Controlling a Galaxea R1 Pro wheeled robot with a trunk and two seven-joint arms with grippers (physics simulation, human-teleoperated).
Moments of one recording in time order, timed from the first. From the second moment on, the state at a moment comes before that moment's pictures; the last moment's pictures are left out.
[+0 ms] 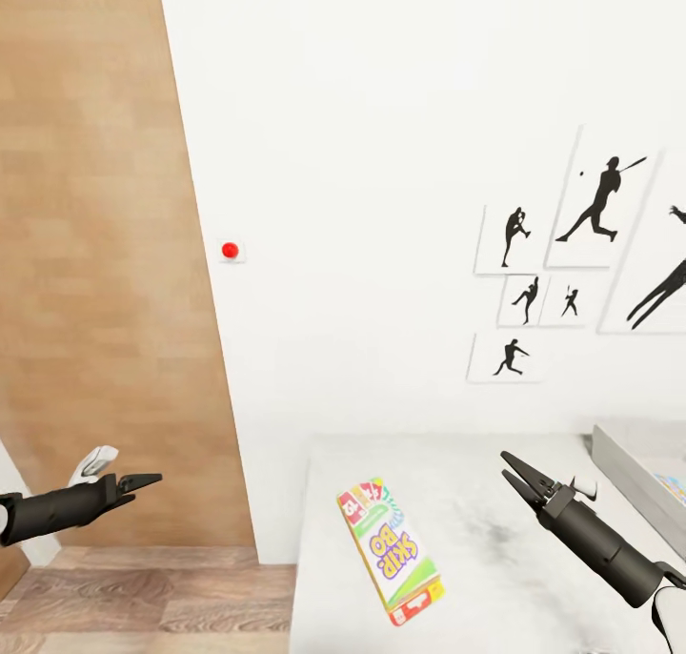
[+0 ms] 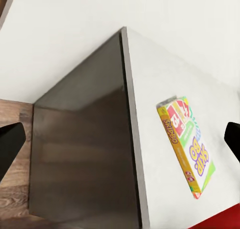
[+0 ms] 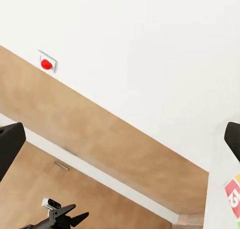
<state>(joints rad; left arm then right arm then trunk) -0.39 0.59 0.09 -1.02 0.72 0.90 -0.67 -0.09 -0.09 -0.48 -1.56 -0.87 0.84 0.71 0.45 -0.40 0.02</state>
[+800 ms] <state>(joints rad) -0.39 0.59 0.09 -1.02 0.72 0.90 -0.67 -0.09 -0.08 -0.48 -1.56 -0.87 0.84 0.71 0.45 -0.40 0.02</state>
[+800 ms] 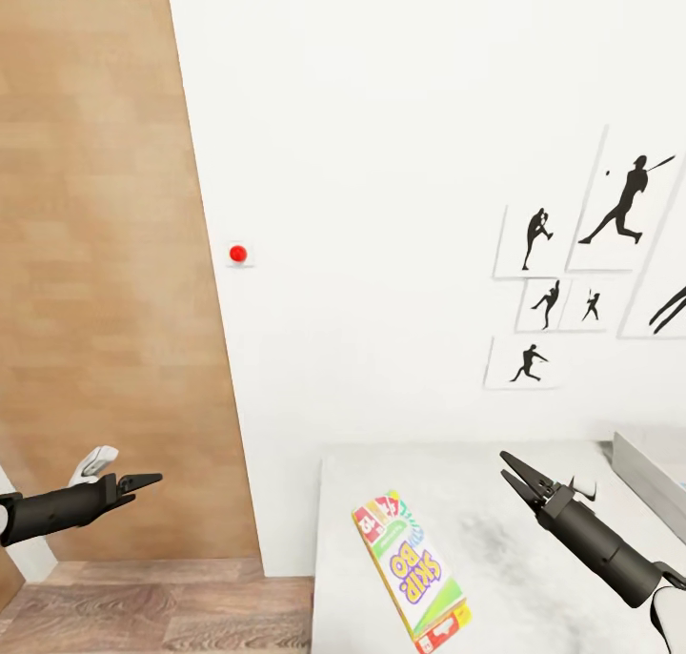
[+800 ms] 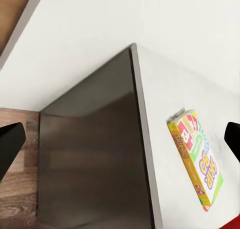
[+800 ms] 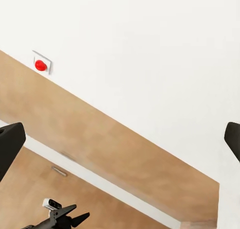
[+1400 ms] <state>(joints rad) -0.39 0.59 0.09 -1.02 0.72 0.90 -0.67 -0.09 -0.08 -0.47 -1.56 -0.86 0.83 0.71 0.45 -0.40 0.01</state>
